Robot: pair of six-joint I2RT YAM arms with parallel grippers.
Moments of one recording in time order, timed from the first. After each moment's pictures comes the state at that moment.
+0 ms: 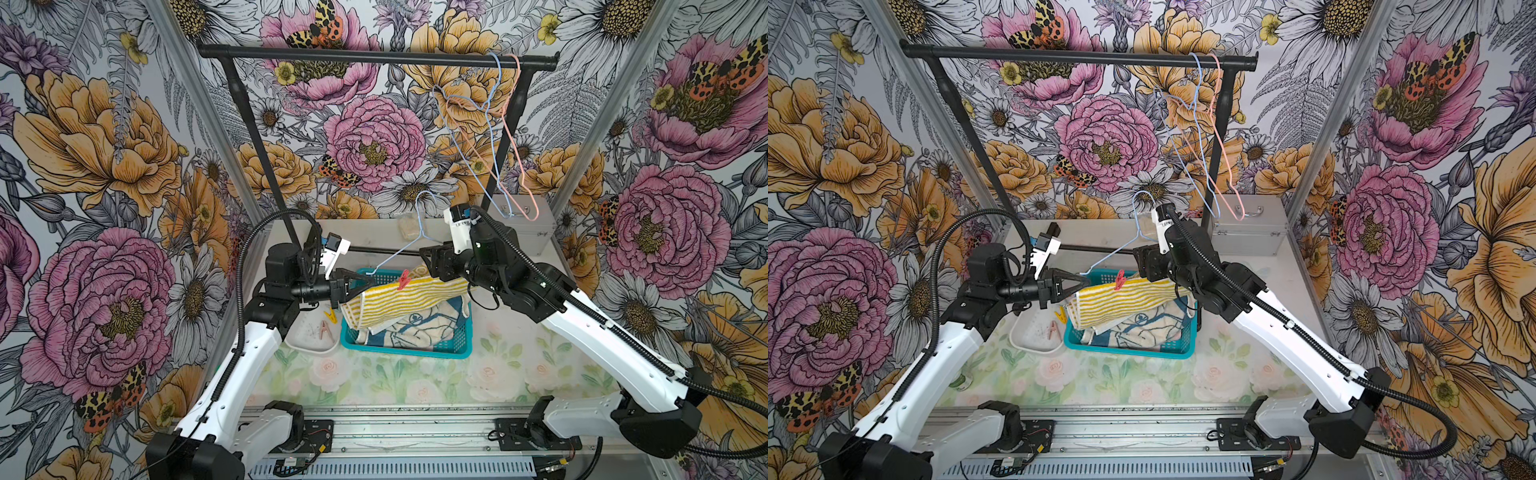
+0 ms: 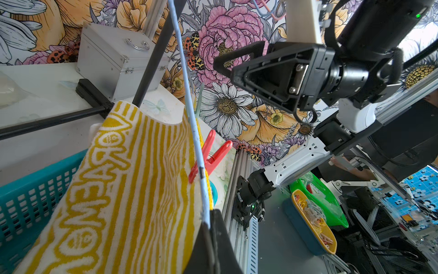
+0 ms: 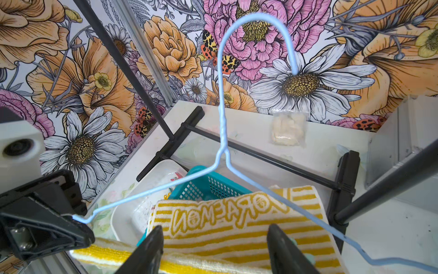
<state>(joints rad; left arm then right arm) -0.19 1.04 0.94 -0.28 1.11 -0.28 0.77 1.32 1.53 -0.65 0.14 0.34</state>
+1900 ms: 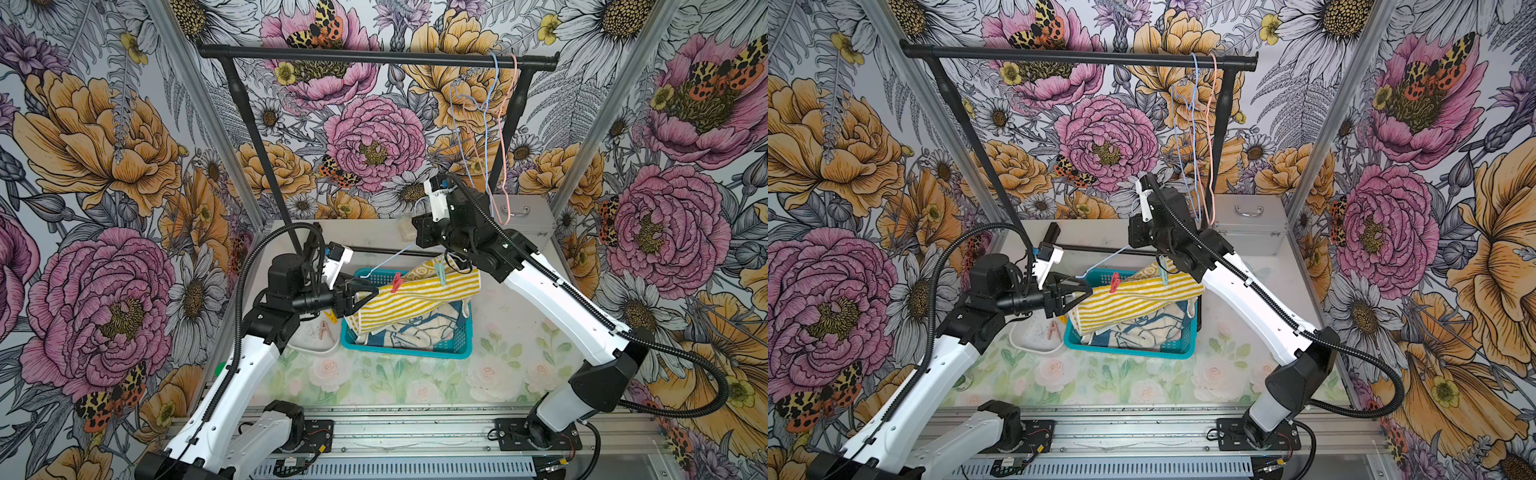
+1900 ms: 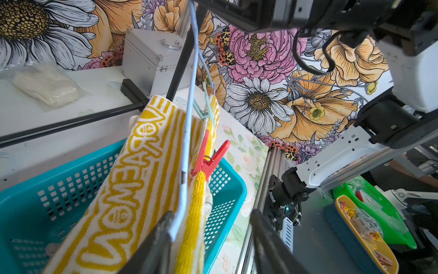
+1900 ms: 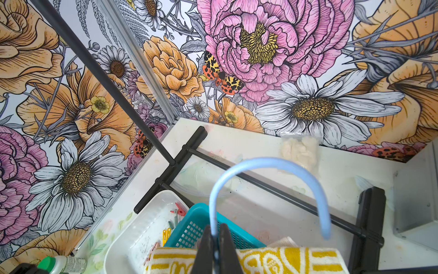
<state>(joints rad) -0.25 0.96 0.90 -0.38 0.89 -0.18 0.68 1.60 1.78 -0.59 0.04 0.31</state>
